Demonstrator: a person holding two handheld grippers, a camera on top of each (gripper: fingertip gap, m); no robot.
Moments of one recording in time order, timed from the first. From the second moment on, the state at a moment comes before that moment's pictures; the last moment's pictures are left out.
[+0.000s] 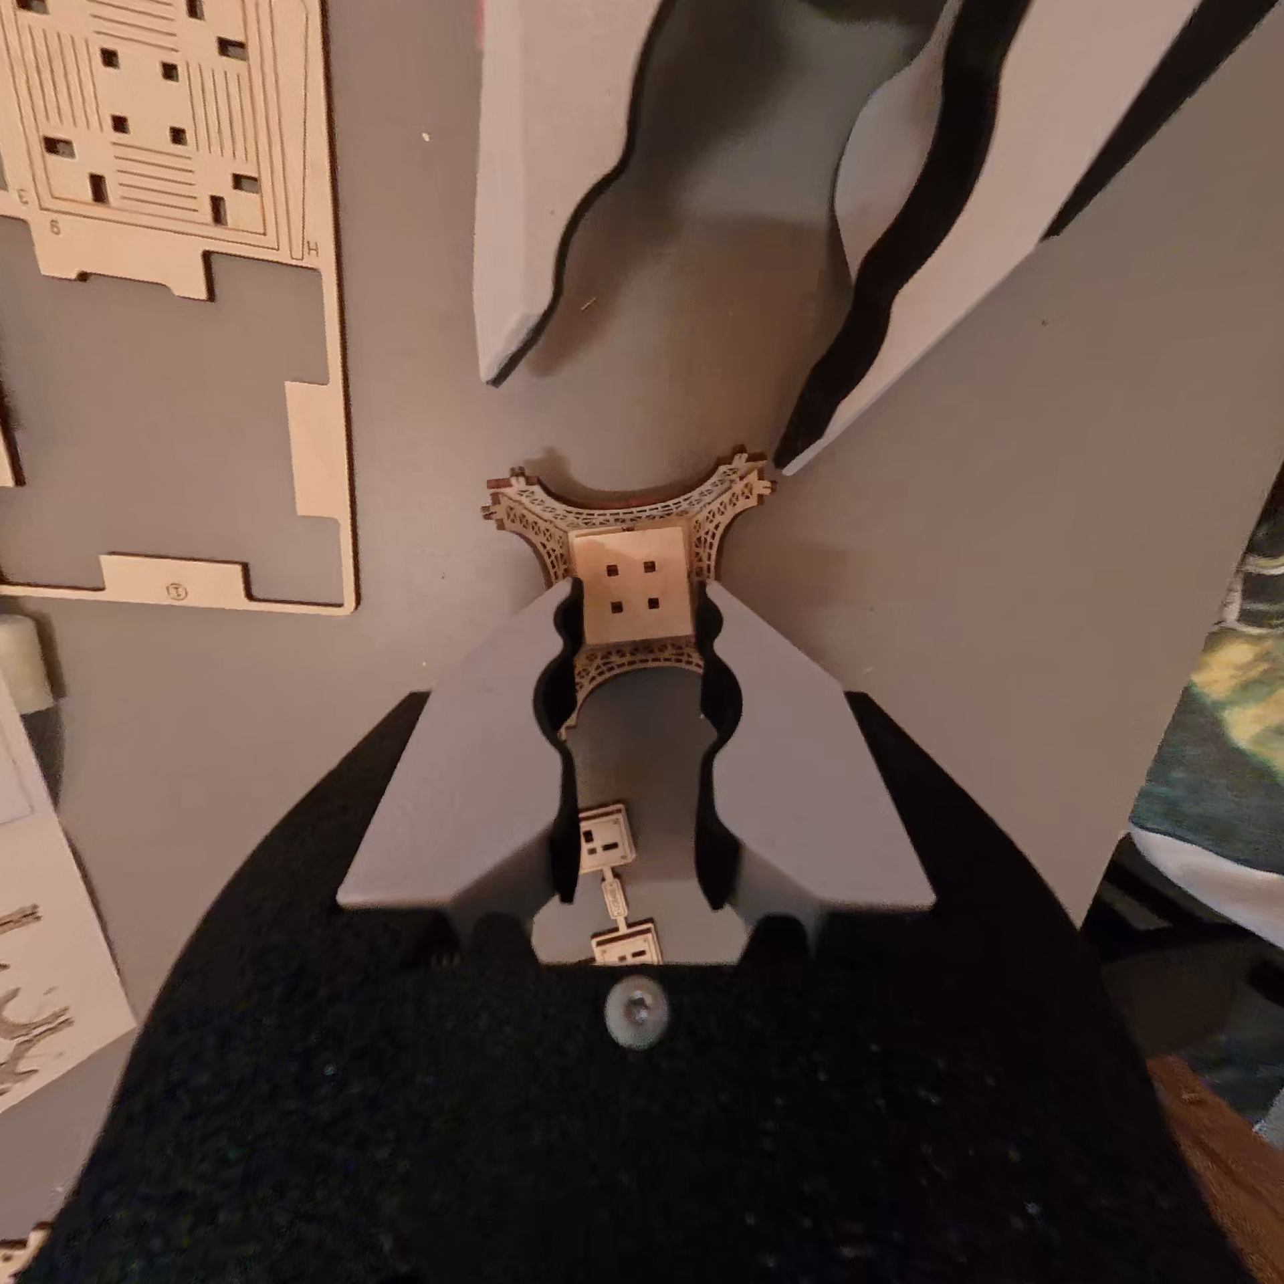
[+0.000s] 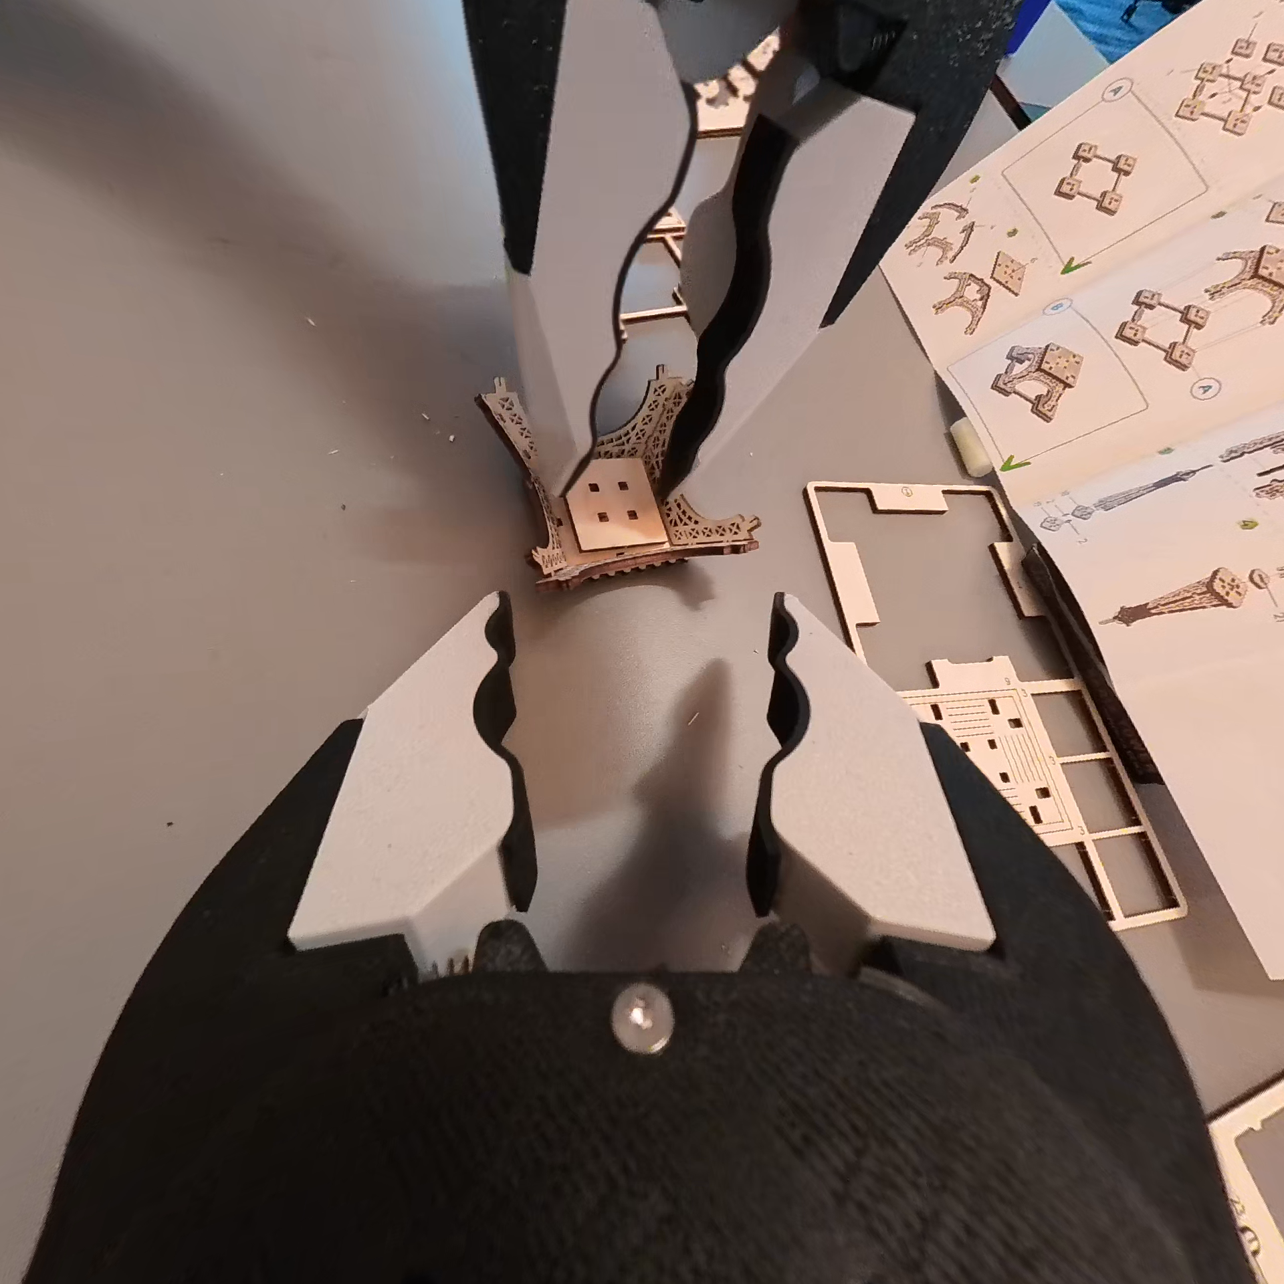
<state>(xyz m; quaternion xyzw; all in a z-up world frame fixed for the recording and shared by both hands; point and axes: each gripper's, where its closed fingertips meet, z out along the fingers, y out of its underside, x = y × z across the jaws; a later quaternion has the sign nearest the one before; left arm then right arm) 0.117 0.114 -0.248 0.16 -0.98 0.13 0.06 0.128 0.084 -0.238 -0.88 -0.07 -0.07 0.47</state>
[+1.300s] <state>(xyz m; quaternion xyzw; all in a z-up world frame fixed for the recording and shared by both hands) 0.119 0.118 -0.254 0.18 -0.98 0.10 0.03 0.127 0.084 -0.241 -0.88 -0.07 -0.07 0.46</state>
